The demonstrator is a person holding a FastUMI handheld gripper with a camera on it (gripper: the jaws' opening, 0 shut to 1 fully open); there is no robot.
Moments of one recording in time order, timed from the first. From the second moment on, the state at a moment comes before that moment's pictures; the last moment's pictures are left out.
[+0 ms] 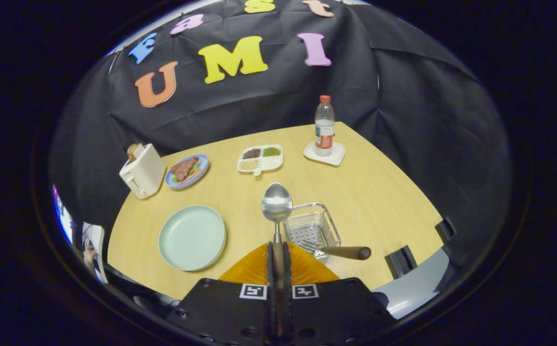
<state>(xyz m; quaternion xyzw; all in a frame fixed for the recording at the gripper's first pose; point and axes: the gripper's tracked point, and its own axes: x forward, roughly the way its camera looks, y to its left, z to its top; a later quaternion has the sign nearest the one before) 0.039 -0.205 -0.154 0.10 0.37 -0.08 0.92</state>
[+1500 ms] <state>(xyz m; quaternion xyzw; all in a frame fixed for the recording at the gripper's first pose) 0.027 -0.133 -0.041 0.05 0.13 -0.08 0.99</state>
